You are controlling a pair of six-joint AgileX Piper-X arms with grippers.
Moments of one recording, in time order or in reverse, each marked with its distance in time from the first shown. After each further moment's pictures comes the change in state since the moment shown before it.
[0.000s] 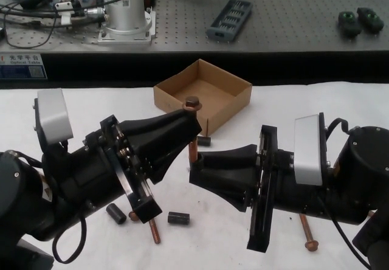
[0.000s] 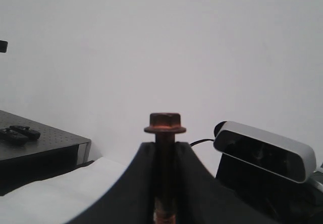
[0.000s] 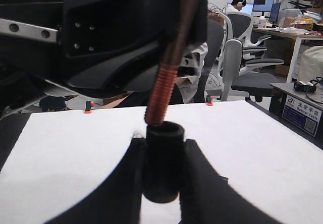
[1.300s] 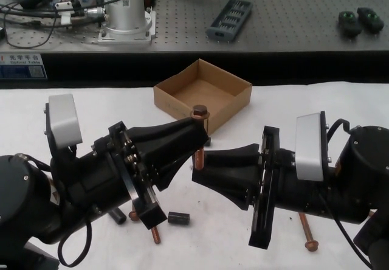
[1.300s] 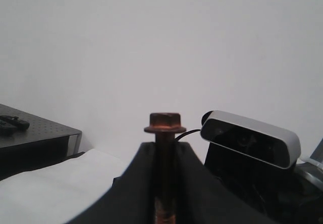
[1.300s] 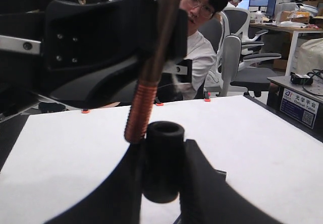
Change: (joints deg) left arm -1.0 1.6 -0.2 -0.4 1.1 -0.7; right arm -0.6 0.4 0.0 0.0 0.0 1.5
